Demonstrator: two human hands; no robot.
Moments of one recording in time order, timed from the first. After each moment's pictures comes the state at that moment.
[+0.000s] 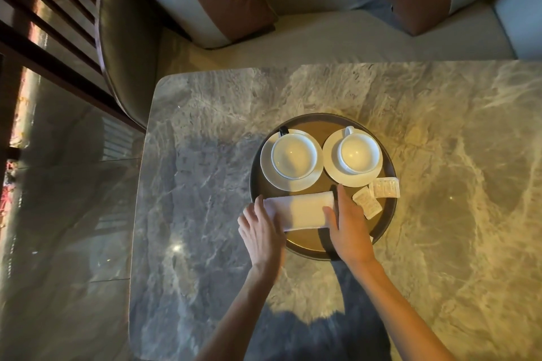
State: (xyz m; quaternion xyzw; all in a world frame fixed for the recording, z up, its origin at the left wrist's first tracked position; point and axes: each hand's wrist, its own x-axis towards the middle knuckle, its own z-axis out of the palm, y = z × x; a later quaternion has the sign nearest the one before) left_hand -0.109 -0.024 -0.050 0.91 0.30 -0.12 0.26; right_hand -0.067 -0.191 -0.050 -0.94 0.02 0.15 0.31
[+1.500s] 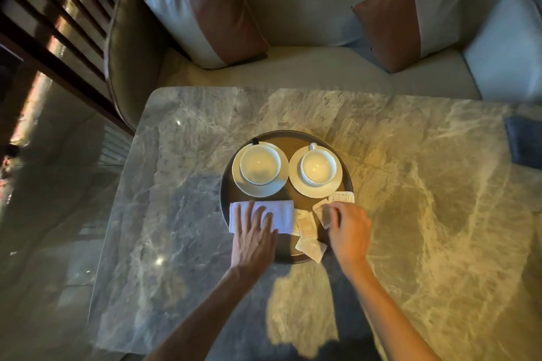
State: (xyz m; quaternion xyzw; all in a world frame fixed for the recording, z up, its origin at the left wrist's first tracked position) left_hand -0.117 -0.076 -0.032 0.99 0.02 -0.12 0.08; right_hand -0.045 -0.280 -0.031 -0.97 0.00 0.02 0.24
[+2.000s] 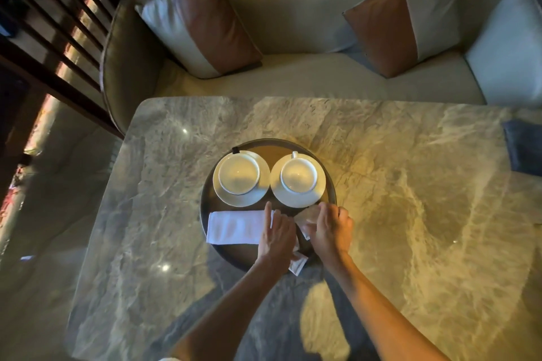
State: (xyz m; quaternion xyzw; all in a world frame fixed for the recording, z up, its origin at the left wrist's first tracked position) left_hand -0.055 -0.171 -0.038 0.97 -0.06 -0.25 -0.03; right_hand -0.017 -0.297 -0.049 -0.98 -0.06 0.13 0.11
